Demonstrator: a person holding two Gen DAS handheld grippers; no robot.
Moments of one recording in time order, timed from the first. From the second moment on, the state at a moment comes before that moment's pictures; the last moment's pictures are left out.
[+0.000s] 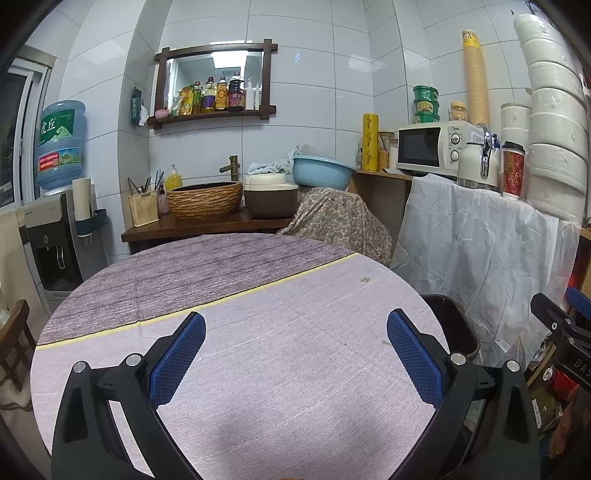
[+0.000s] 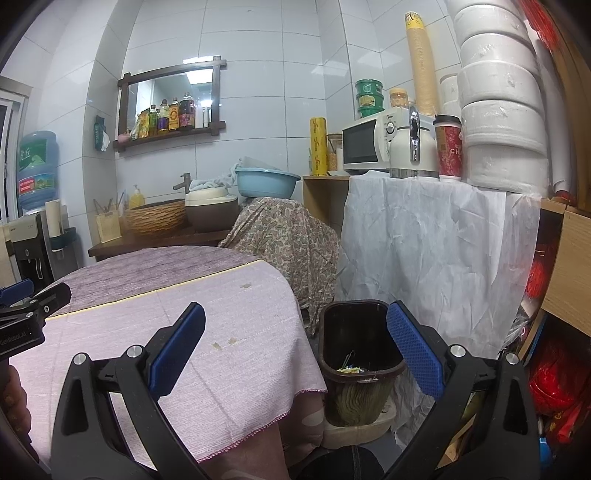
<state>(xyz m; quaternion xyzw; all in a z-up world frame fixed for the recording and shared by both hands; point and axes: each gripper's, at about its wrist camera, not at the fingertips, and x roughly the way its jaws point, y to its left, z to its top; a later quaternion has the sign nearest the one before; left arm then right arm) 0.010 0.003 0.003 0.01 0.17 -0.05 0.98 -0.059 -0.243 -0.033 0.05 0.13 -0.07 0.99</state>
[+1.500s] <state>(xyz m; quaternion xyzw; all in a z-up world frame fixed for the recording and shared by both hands) 0.014 -0.001 0.001 0.01 0.18 -0.06 0.98 -0.057 -0.248 -0.038 0.05 0.13 -0.07 0.99</state>
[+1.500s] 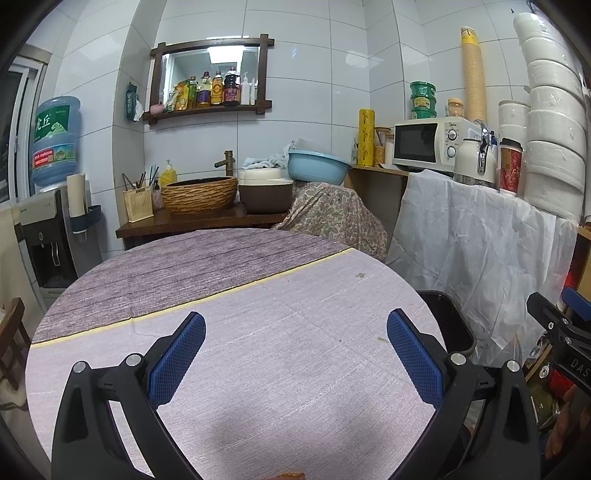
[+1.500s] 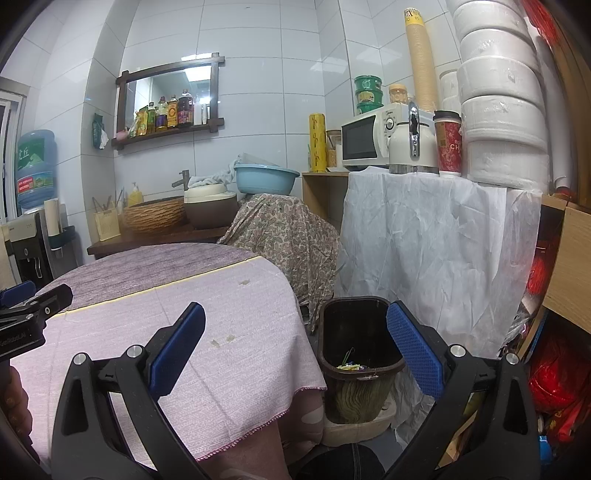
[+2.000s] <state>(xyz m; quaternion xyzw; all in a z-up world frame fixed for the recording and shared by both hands) 0.012 0.000 0.002 0.01 0.18 -0.06 0.98 -0.056 -0.249 -0.038 0.06 0.13 -0.07 0.99</state>
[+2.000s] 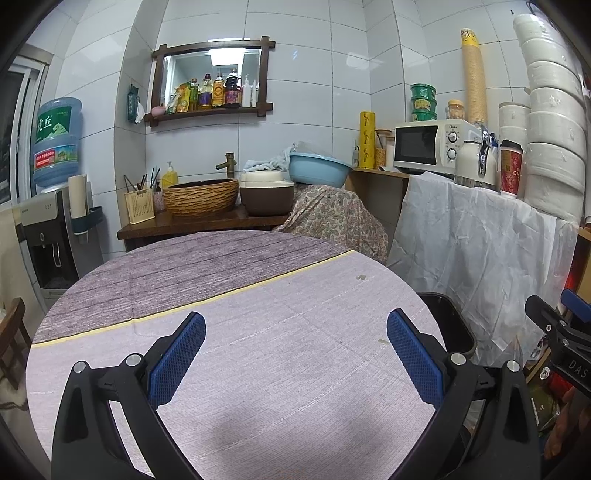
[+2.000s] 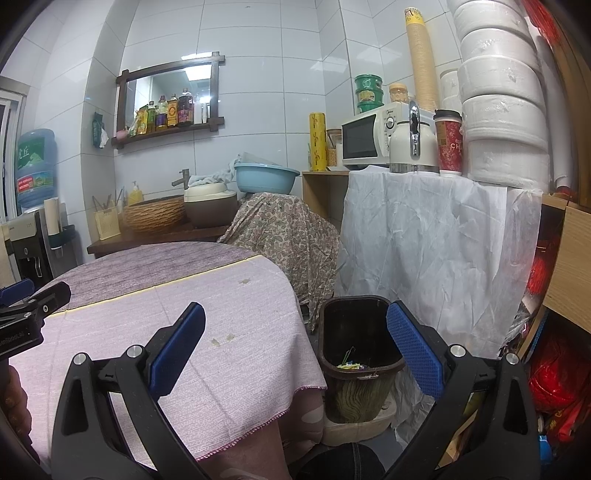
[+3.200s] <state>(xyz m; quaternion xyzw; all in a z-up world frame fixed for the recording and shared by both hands) 0.014 -0.001 0.000 0.01 0.18 -0.06 0.98 -0.056 -0.249 -0.037 0.05 0.14 -0.07 0.99</state>
